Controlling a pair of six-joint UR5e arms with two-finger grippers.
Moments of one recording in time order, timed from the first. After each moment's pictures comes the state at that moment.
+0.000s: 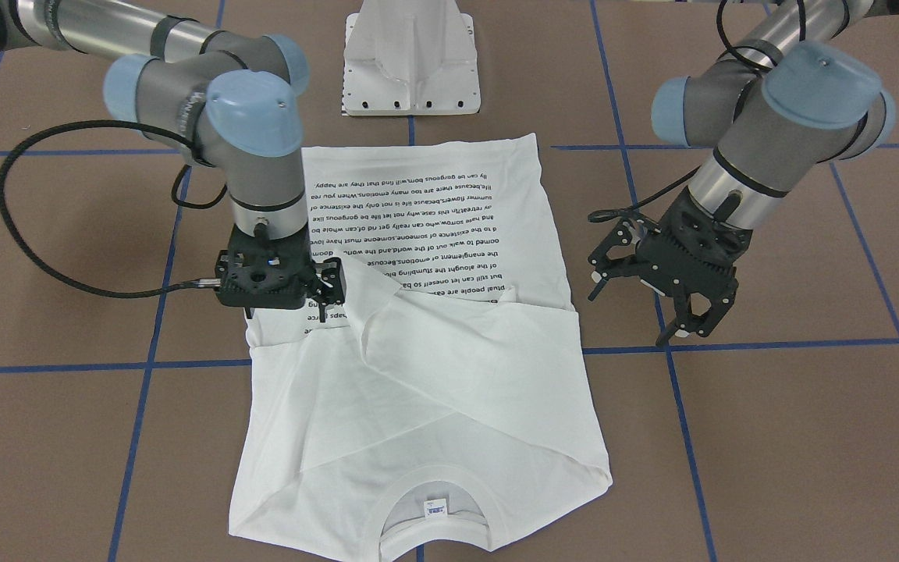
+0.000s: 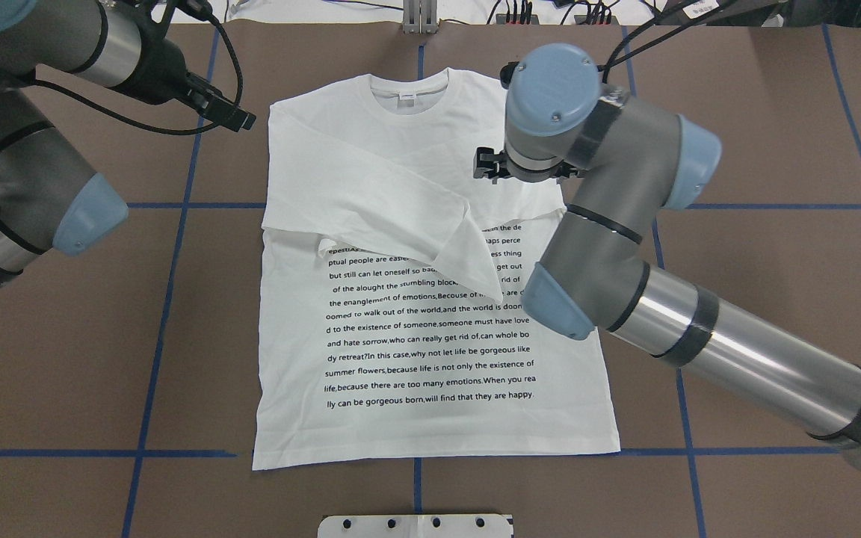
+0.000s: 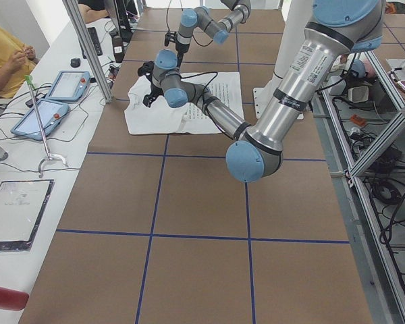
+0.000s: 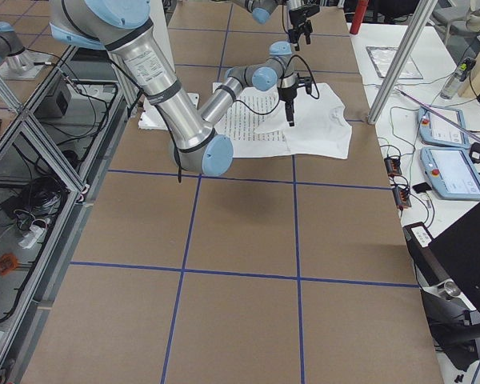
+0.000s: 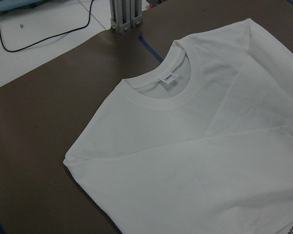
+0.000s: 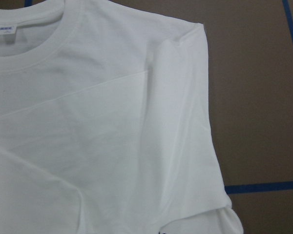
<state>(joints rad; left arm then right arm) -0.97 -2.09 -1.63 -2.07 -2.11 -0.39 0.66 -0.79 1.54 -1.66 1.69 1.14</state>
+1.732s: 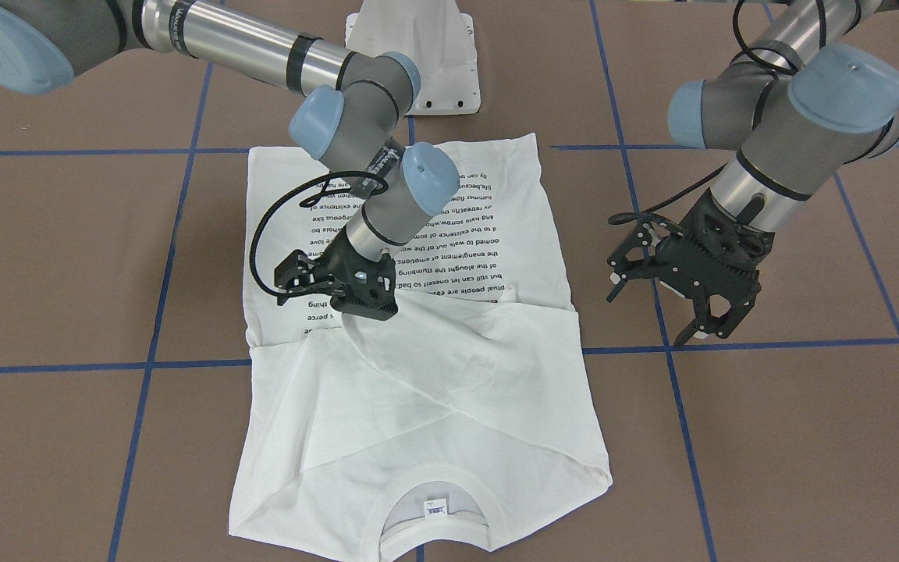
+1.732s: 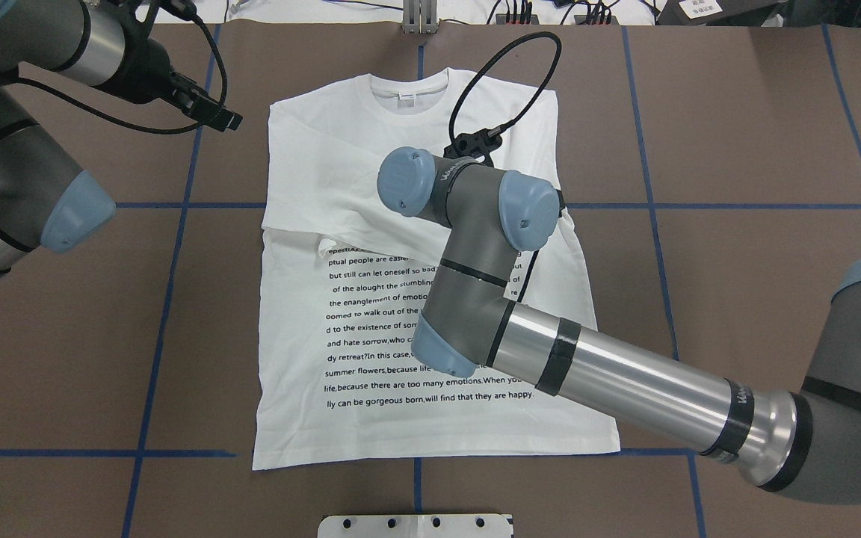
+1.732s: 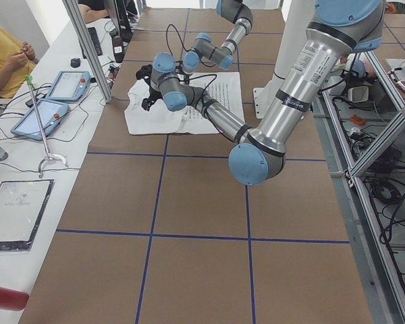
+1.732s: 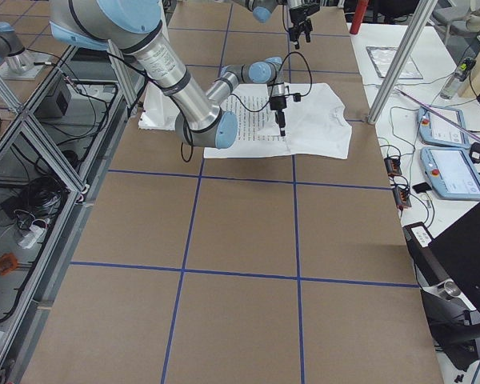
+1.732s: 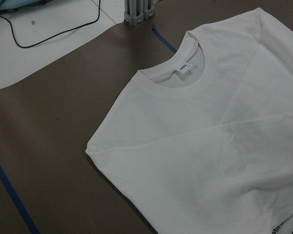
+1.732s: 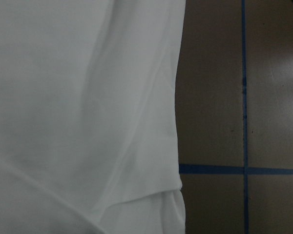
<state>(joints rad) -0.98 -2.08 -1.63 -2.07 -2.12 -0.39 0.56 -0.64 1.26 -2.02 1.43 0.95</state>
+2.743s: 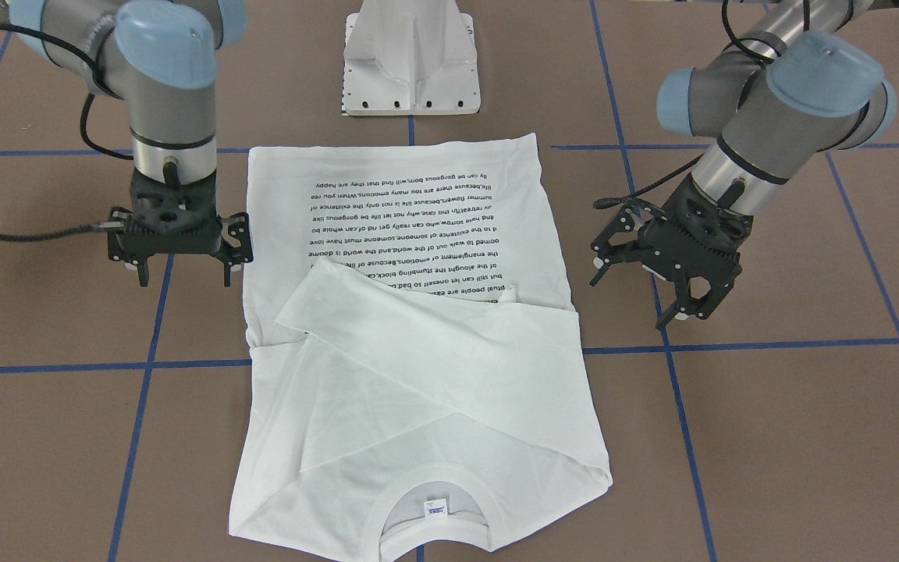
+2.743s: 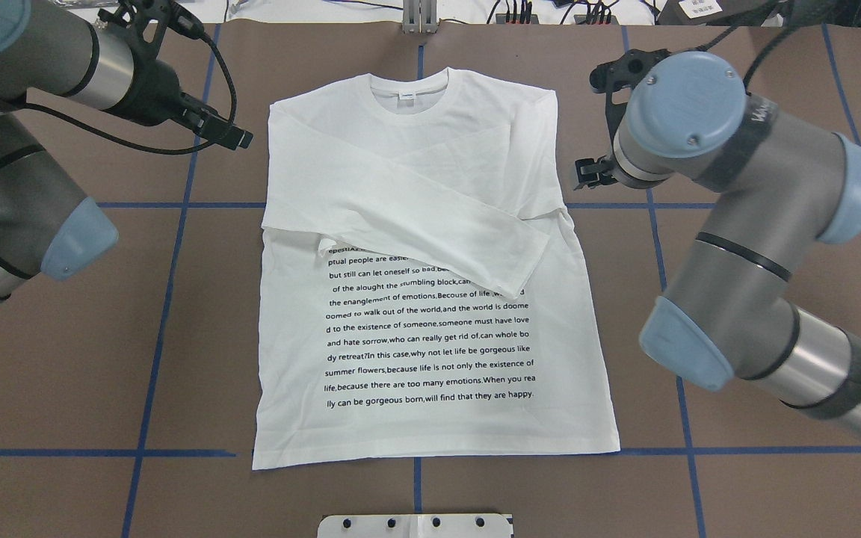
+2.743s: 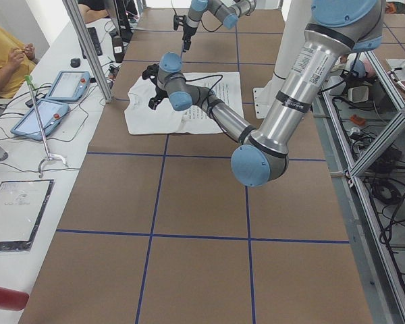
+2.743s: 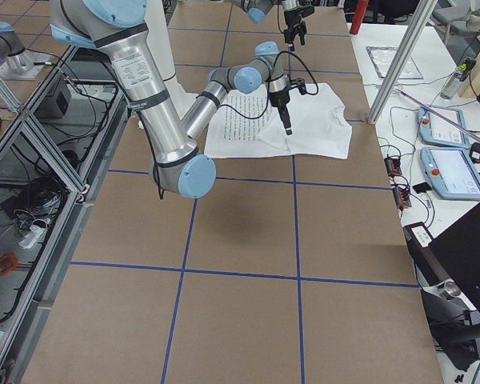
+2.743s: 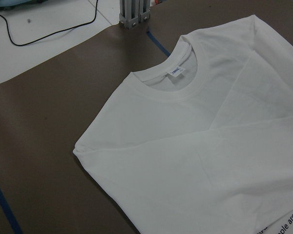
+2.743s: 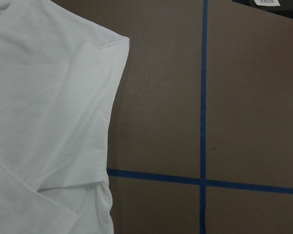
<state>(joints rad) -0.91 -2.01 -1.73 -2.08 -2.07 -0.52 0.72 -1.13 2.00 -1.75 1.65 0.95</state>
